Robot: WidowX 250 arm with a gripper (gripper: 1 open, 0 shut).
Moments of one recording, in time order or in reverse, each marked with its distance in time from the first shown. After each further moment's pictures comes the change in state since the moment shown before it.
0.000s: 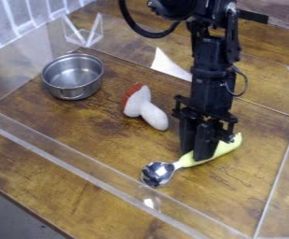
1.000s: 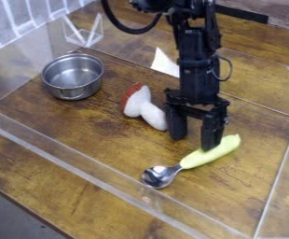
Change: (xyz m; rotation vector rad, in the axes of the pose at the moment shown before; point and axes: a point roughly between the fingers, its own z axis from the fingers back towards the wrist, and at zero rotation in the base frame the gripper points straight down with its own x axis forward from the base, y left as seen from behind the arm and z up) arm 0.004 0.005 -0.001 -0.080 -0.055 0.102
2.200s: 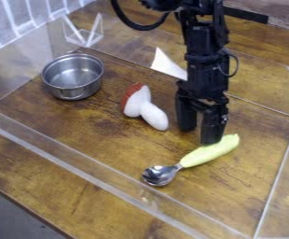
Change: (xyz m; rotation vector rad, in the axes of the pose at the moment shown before) arm 0.023 0.019 0.009 0.045 -0.067 -0.169
